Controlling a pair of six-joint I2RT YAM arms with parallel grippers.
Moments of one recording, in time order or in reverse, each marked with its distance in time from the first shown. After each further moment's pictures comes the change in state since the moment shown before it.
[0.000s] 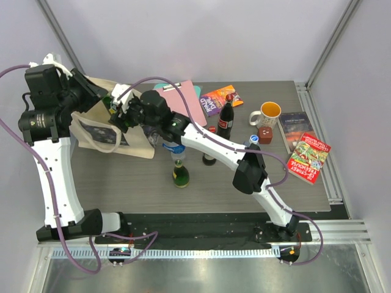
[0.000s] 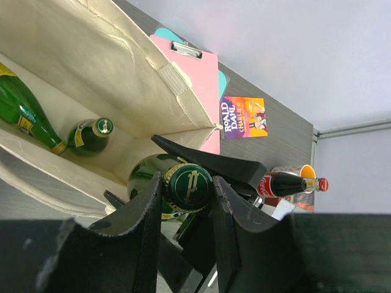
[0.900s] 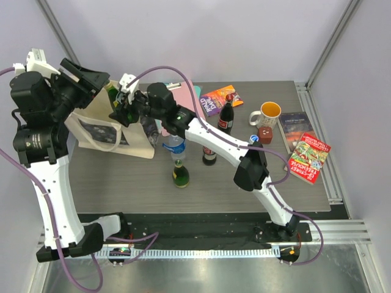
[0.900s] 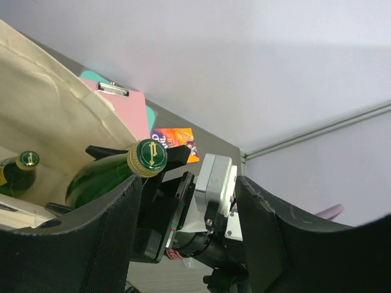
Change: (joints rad) left arm -0.004 -0.126 -0.067 0.218 0.090 -0.171; right arm -0.054 0.003 0.029 0.032 -0.111 0.125
